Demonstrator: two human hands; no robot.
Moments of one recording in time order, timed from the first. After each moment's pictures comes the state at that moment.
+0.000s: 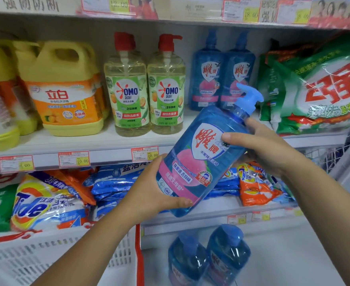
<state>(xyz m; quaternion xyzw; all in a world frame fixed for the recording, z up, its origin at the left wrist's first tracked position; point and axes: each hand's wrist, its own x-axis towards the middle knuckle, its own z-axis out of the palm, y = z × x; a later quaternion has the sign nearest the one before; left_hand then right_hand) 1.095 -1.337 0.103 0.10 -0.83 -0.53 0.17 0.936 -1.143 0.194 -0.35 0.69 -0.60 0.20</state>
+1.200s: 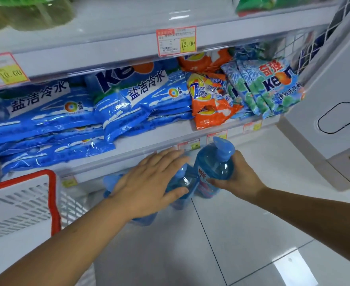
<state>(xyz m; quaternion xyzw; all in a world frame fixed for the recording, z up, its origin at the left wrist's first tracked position) 1.017 -1.224 -0.046 -0.10 -0.99 -0.08 -0.06 0.889 -0.981 -0.109 -0.20 0.87 -0.42 0.18</state>
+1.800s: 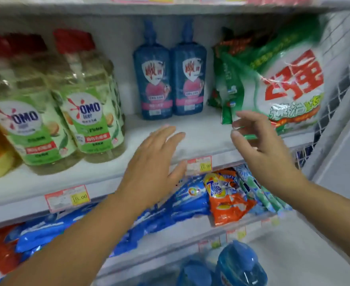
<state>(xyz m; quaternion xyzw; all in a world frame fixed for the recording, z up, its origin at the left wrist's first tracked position) 0.915 -1.297 0.131 -0.05 -0.94 -0.07 0.32 0.817 -1.074 0.152 -0.31 0.78 -0.53 -0.13</state>
